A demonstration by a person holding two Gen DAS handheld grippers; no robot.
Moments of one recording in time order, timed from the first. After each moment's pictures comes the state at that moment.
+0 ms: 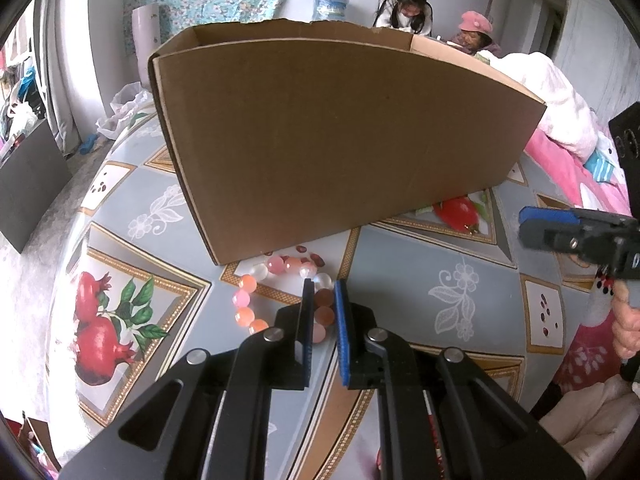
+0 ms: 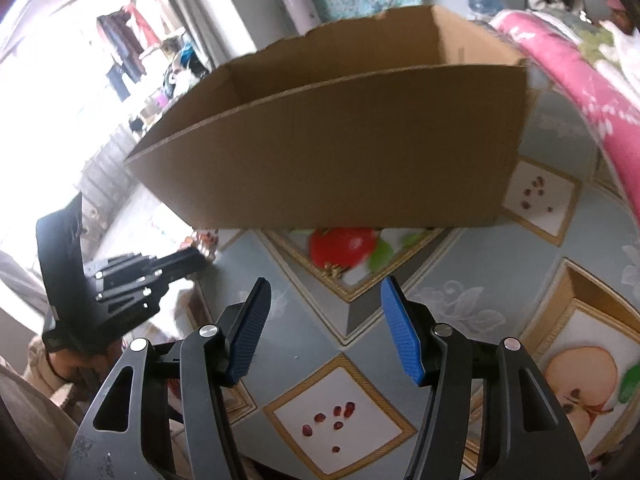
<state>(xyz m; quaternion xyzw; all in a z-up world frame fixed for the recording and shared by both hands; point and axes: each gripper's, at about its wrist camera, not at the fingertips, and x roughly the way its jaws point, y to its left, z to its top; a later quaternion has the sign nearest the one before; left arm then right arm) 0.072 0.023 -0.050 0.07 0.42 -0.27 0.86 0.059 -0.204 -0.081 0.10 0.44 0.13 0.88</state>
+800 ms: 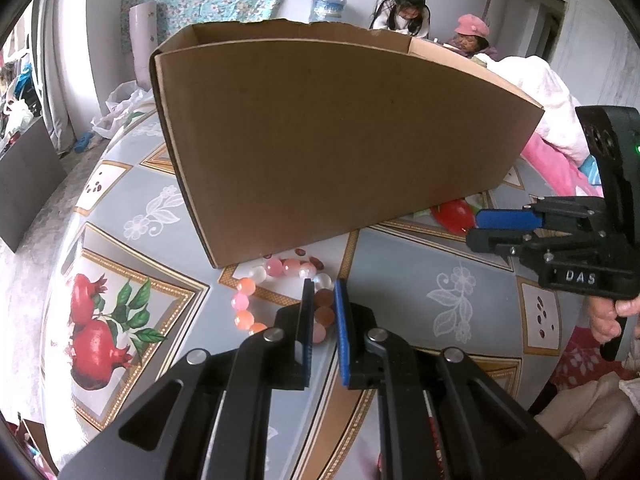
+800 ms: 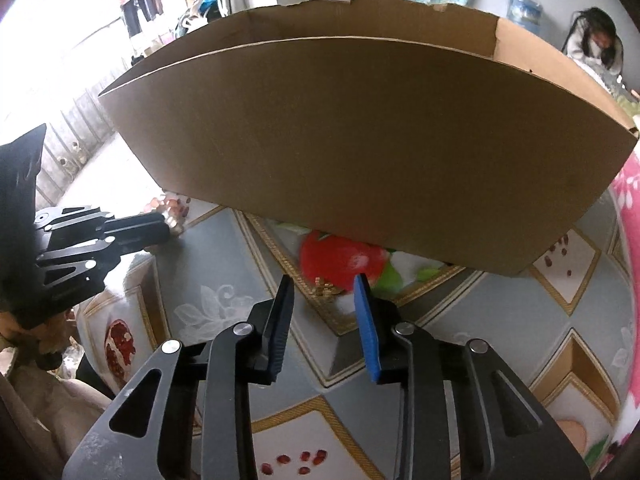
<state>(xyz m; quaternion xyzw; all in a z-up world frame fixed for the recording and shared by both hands) 0.076 0.024 -0.049 0.06 0.42 -0.28 0.86 0.089 -0.178 -0.099 -0.02 0.45 0.12 0.88</state>
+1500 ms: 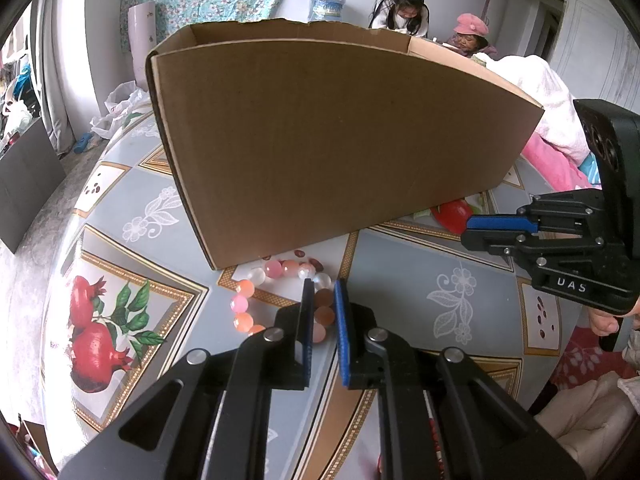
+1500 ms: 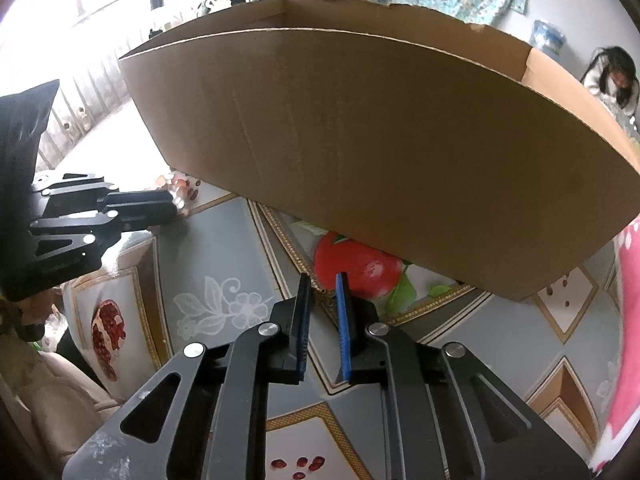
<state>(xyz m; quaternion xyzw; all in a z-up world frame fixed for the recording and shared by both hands) 0.076 0.024 -0.049 0.06 0.42 -0.28 0.86 0.091 -0.153 -0.098 -0.07 0.45 0.14 0.88</state>
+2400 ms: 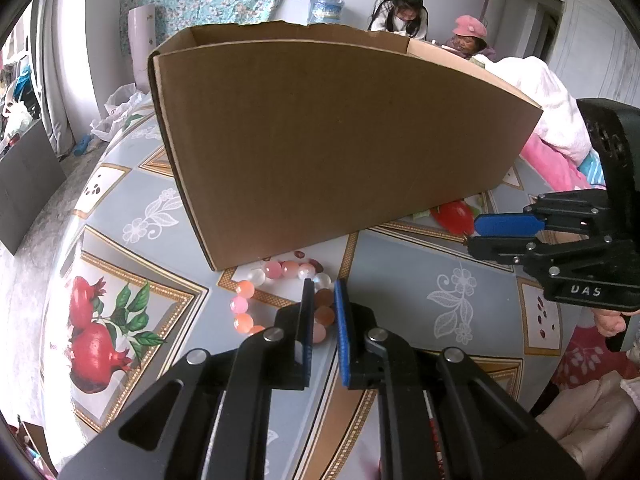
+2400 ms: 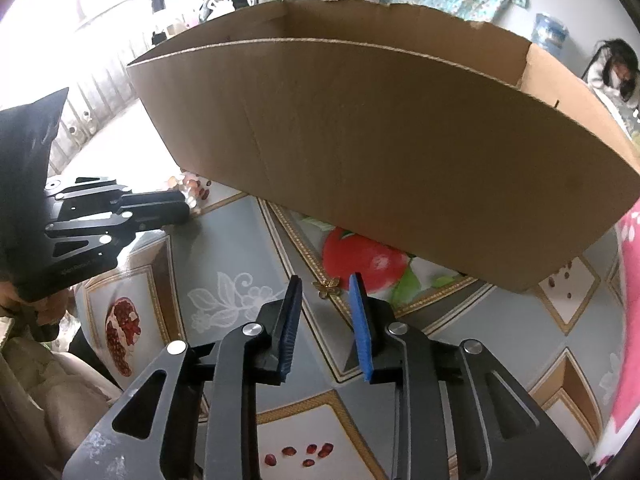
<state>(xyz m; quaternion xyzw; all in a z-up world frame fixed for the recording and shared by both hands) 0.076 0.025 -0.050 0.06 0.42 -0.28 0.86 0.087 -0.167 -0.106 -0.07 0.46 0.15 0.87</state>
